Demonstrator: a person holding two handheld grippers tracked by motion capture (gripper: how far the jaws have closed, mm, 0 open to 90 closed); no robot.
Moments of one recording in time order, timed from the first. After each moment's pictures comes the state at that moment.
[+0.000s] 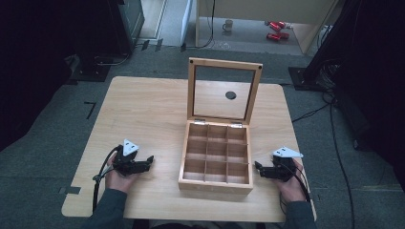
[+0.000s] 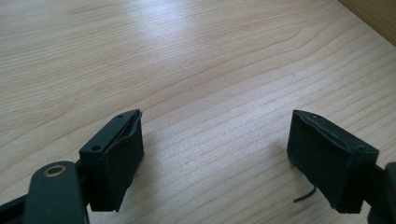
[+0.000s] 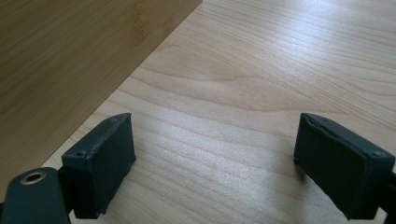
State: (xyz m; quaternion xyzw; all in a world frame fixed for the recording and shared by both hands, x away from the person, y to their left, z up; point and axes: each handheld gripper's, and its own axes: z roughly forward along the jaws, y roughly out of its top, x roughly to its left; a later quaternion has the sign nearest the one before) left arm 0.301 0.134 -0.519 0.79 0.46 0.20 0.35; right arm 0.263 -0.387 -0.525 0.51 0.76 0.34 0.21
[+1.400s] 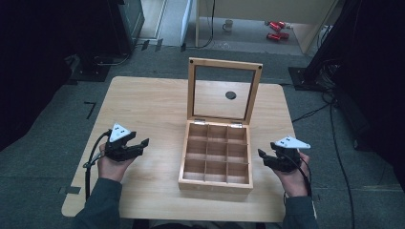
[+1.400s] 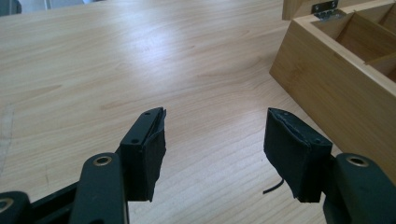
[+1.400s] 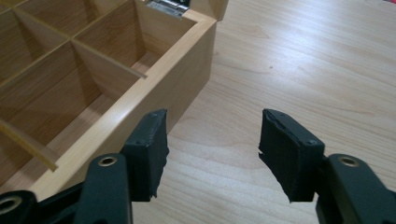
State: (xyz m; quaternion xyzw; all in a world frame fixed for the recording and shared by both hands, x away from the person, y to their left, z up) left arm 0.315 0.140 -0.448 0.77 0.44 0.21 0.41; right arm 0.261 -0.371 -0.451 0.51 0.75 0.35 0.24
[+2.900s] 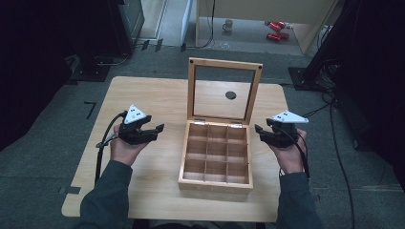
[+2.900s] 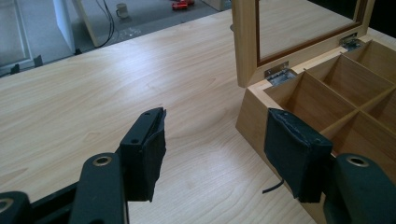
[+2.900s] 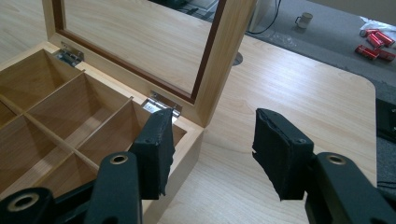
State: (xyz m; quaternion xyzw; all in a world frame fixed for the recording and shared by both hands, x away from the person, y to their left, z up) left arm 0.344 0.094 -0.404 0.79 0.39 0.20 0.44; right arm 0.307 -0.353 -0.395 0.49 0.74 0.37 0.27
